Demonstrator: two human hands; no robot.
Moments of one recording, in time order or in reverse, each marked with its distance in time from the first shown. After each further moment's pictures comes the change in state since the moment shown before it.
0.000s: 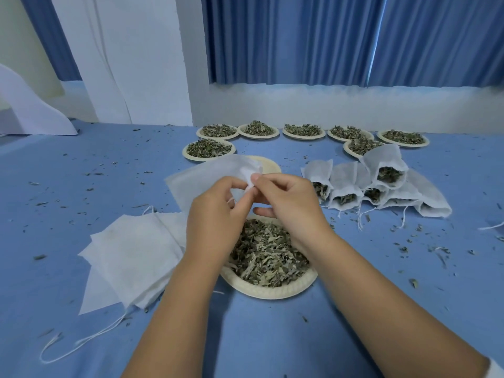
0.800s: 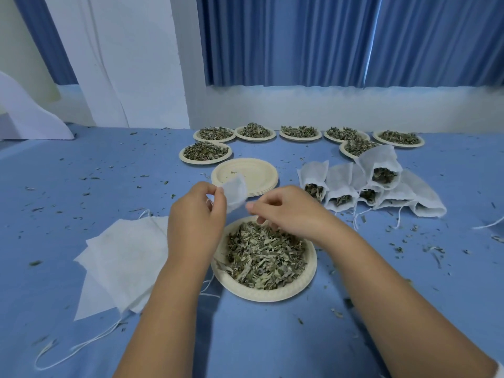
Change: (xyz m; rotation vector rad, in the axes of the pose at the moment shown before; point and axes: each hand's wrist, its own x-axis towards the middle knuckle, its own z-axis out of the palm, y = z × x) left_hand 0.004 -0.012 -0.007 0.135 0.093 -0.100; right_hand 0.007 -0.007 -0.028 -0.698 -0.287 0.047
